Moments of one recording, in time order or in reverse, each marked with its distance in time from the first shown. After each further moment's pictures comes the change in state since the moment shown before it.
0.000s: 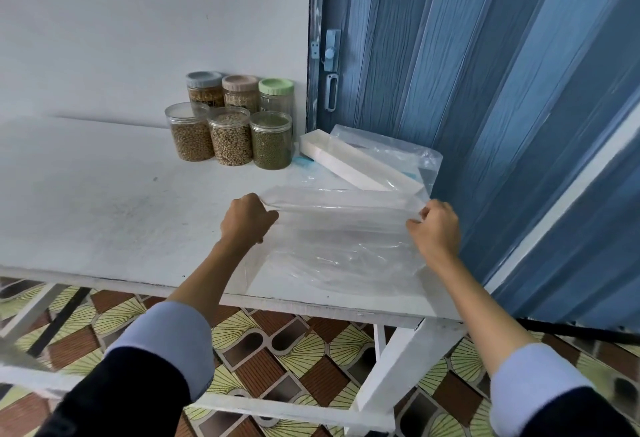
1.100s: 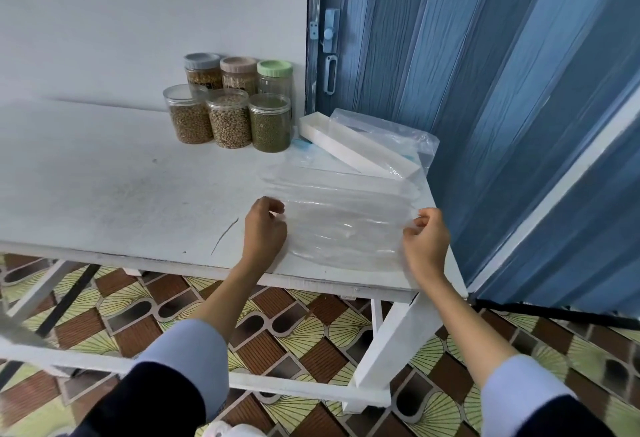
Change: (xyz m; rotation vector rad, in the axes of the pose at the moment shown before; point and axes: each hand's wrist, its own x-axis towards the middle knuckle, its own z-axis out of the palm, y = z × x) left_hand -0.046 -0.019 0.052 -0.371 0.151 0.180; right_hand -0.051 0.025 0.016 0.308 0.061 0.061
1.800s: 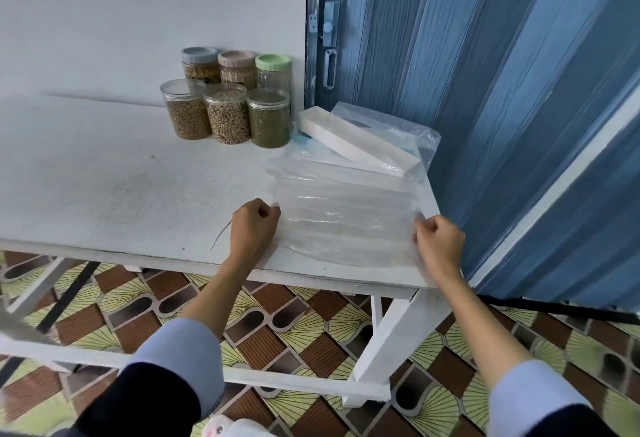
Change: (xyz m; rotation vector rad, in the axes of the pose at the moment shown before) left_hand 0.002 0.000 -0.012 0.091 0.021 -0.080; right_hand 0.010 0.017 -0.013 -0.051 -0.047 0.105
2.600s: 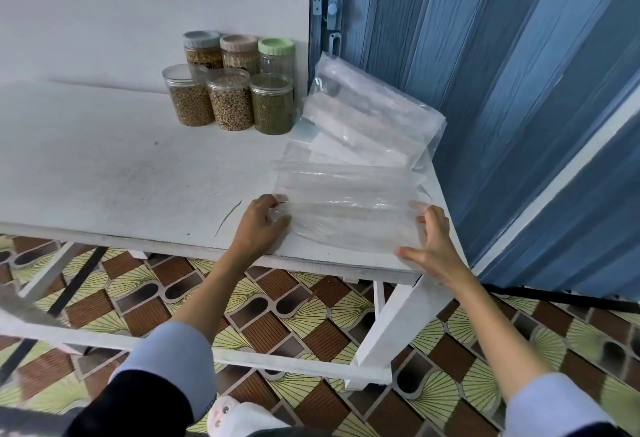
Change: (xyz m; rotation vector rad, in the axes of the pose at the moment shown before) left_hand -0.014 -0.019 -0.005 -0.019 -0.245 0.191; right_hand -0.022 0.012 -0.015 0.025 -0.519 -0.248
